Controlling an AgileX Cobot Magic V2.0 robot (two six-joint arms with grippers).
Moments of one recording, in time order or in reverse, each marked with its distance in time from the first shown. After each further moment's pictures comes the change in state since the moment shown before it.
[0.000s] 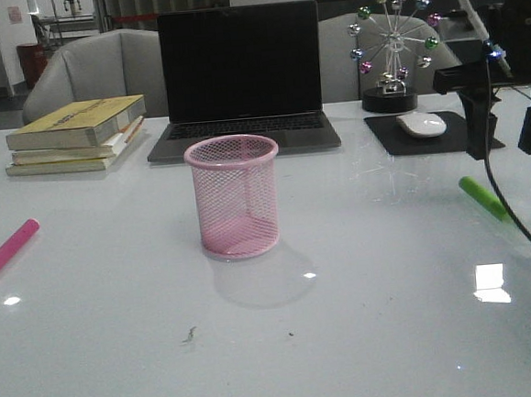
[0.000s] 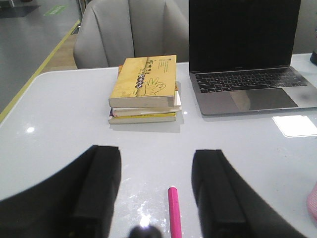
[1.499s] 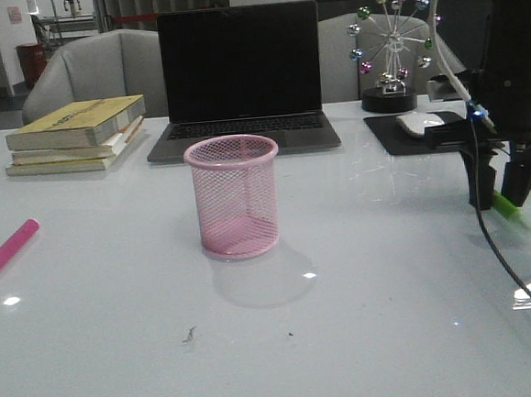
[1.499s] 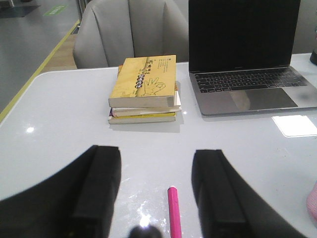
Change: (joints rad) left arm 0.000 0.000 0.000 0.000 0.000 0.000; right arm 0.005 0.142 -0.032 0.005 0.009 0.000
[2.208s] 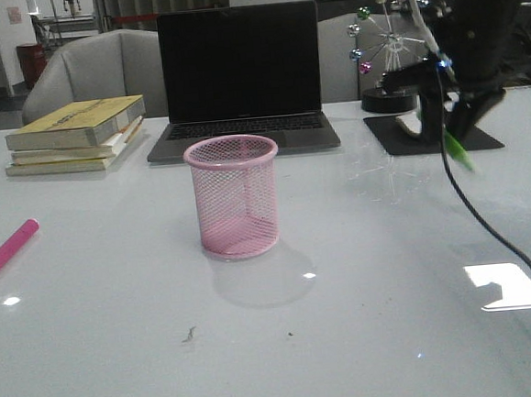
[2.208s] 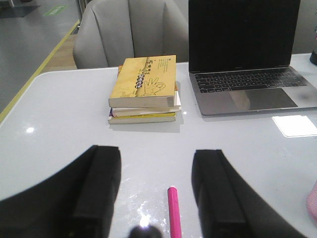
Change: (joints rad) left arm 0.000 0.000 0.000 0.000 0.000 0.000; right arm 0.101 -0.145 0.000 -0.010 -0.244 0.000
